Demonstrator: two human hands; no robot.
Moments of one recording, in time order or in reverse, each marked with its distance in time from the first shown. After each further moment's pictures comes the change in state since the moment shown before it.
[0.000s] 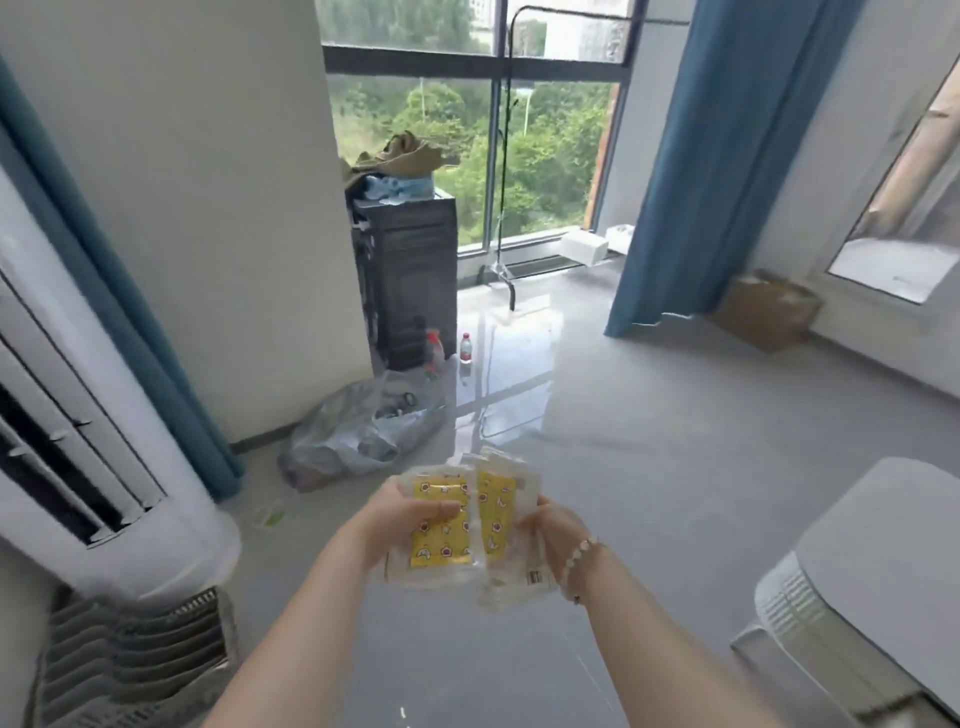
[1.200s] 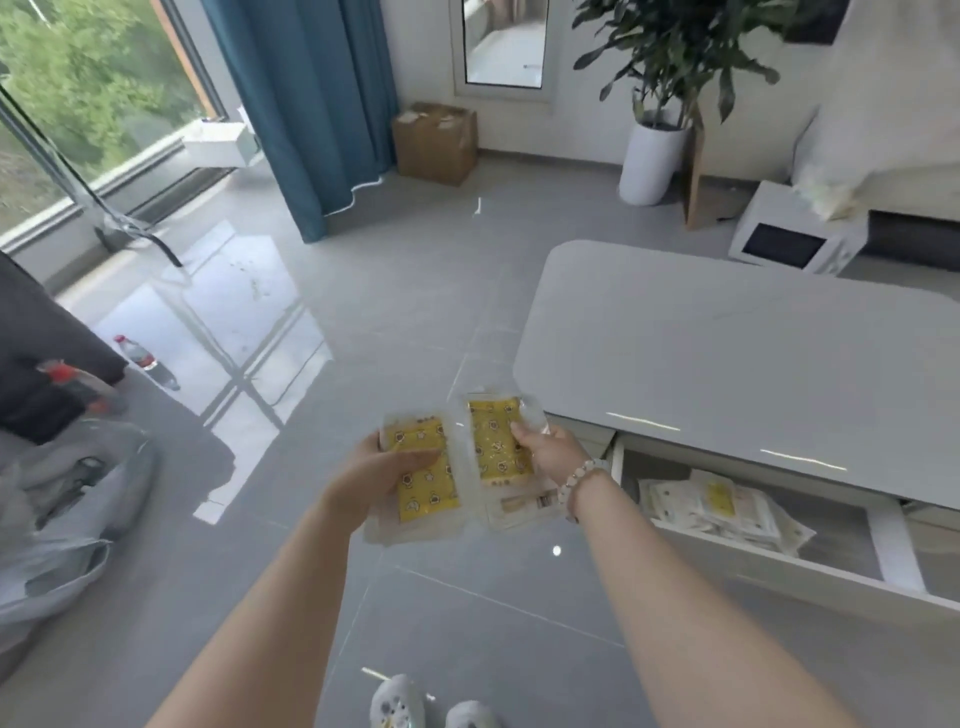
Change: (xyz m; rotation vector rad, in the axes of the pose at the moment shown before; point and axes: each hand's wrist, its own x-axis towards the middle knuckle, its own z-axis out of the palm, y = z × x) left_hand 0.151 0.031 0.396 0.265 -0.466 -0.126; right_hand -0.079 0.000 -0.373 0.294 0.680 -0.026
